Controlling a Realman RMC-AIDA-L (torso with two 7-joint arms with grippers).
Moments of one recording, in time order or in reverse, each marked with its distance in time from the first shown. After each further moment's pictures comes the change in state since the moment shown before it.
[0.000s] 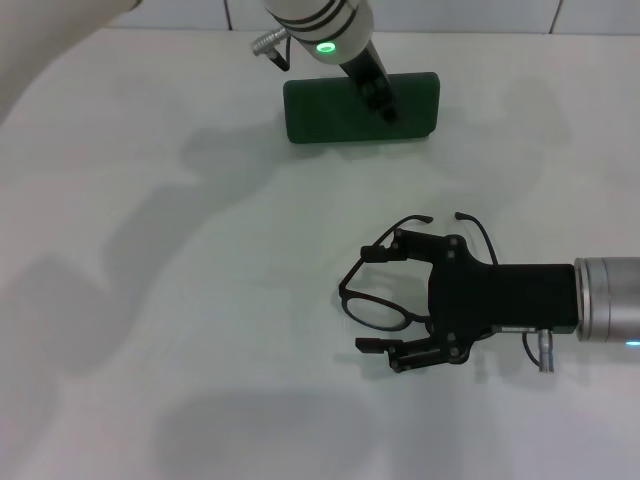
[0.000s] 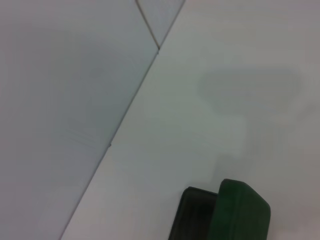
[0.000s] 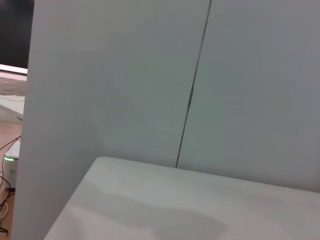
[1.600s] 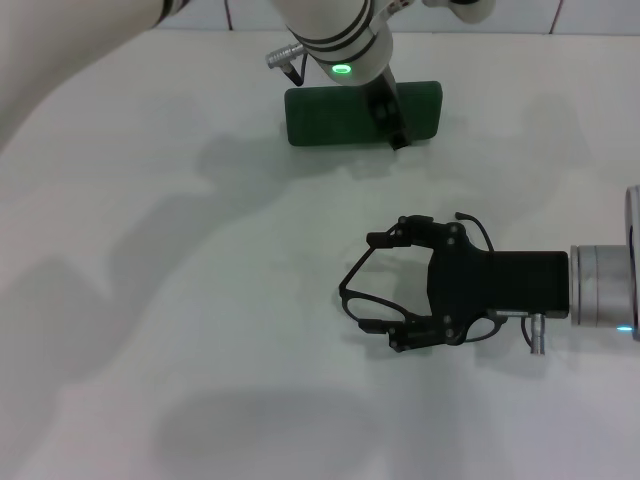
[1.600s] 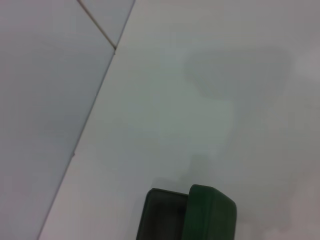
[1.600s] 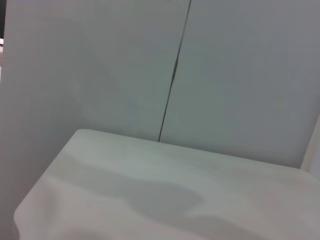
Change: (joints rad) left arm 0.020 -0.011 0.132 0.077 -0.039 0.066 -0.002; right arm 0.016 0.000 -0.002 0.000 -0.008 0.094 -0.003
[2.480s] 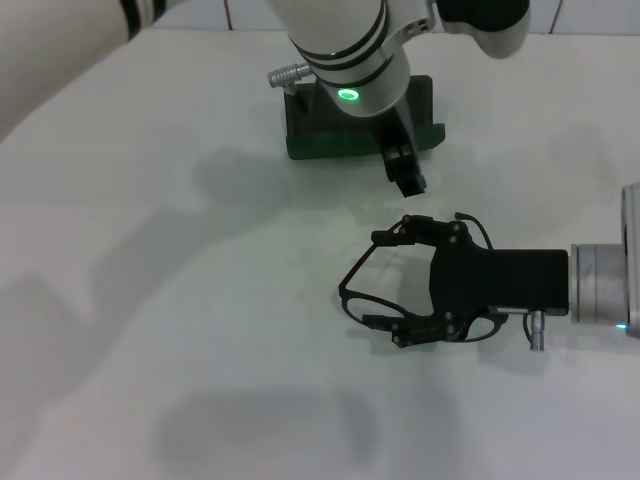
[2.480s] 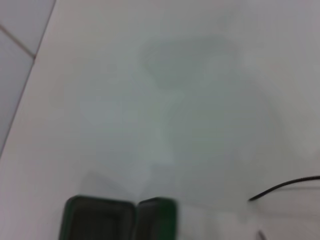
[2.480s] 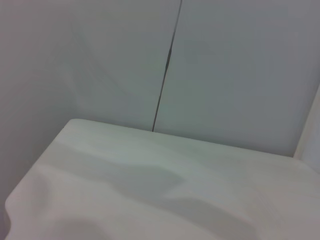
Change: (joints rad) left arm 0.127 0.007 0.068 0.357 0.000 0.294 -0.043; right arm 0.006 -0.001 0.000 0.012 -0.002 0.029 0.000
